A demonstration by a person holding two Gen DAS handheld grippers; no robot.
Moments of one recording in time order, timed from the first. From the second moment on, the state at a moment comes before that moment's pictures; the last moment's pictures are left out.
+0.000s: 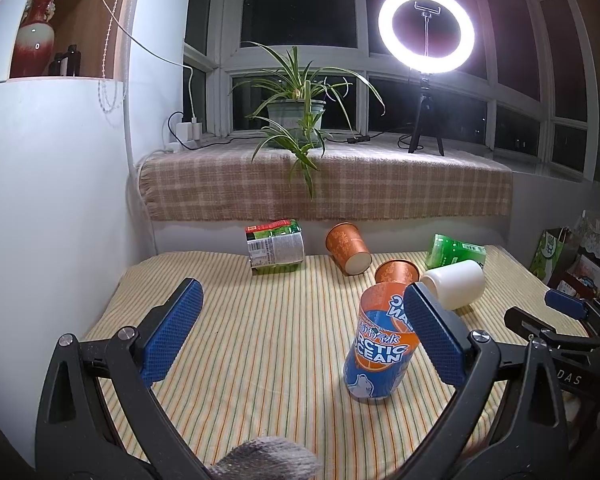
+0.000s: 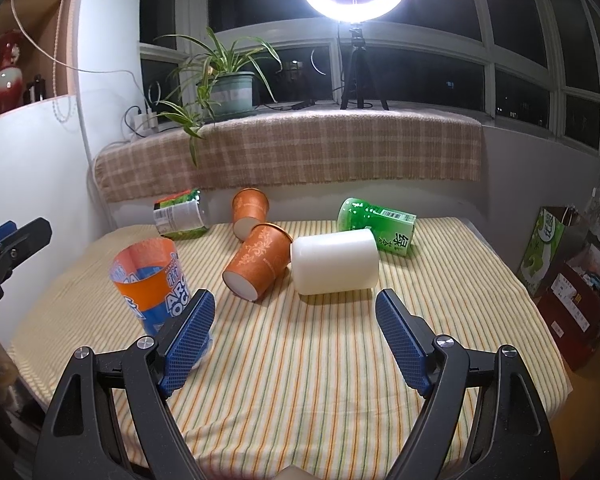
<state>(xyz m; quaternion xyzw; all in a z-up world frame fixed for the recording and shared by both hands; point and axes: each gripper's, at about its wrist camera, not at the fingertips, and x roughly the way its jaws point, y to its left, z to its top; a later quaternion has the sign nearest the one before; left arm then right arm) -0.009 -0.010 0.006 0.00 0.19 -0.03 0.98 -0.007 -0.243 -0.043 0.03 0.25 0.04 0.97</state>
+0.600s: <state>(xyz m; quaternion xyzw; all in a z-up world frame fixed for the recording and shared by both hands) -0.010 -0.003 0.001 -0.01 0.19 -0.03 0.98 -0.002 -0.239 -0.052 0.03 0.27 0.04 0.96</state>
